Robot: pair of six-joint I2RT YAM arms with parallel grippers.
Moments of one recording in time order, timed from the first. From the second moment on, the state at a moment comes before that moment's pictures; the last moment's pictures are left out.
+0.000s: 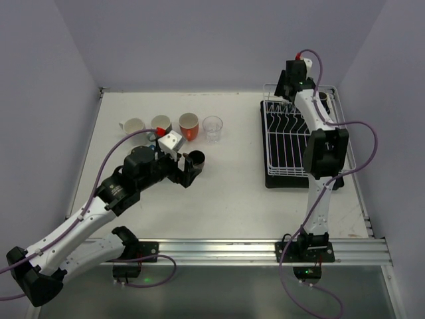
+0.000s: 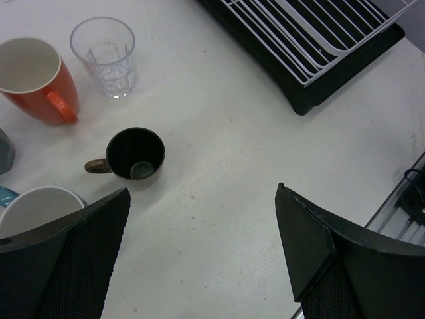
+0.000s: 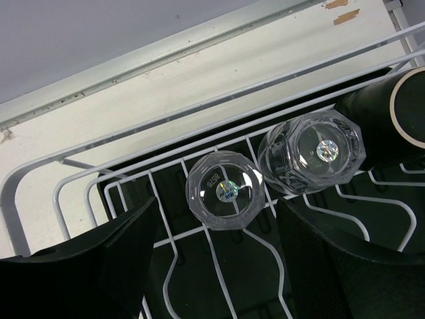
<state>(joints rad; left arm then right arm) -0.70 0.85 0.81 -0.30 0.07 -0.14 0.08 2.22 2.08 -0.55 0.36 0.31</state>
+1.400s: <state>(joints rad) -0.70 0.91 0.74 0.12 0.31 -0.47 0.26 0.92 0.74 0.09 -0.17 0.73</state>
